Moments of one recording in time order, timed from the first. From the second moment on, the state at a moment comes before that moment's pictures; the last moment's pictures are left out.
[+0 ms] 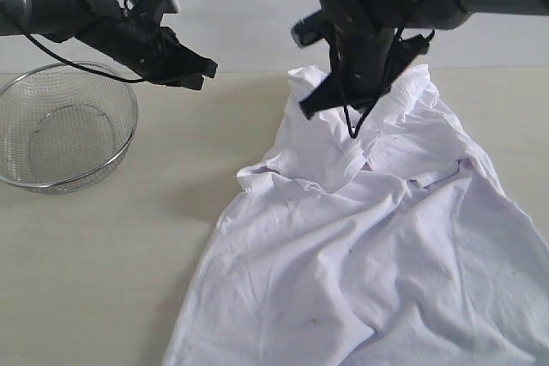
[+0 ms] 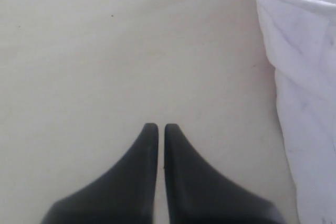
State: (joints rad) left arm -0.20 2.25 -1.76 -0.58 0.57 0.62; right arm 0.37 2.08 -1.68 -0.46 0.87 0.28
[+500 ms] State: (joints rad) left arm -0.24 2.25 -1.76 -0.61 0.62 0.65; right arm 0.38 2.16 -1.69 -0.15 0.46 0.05
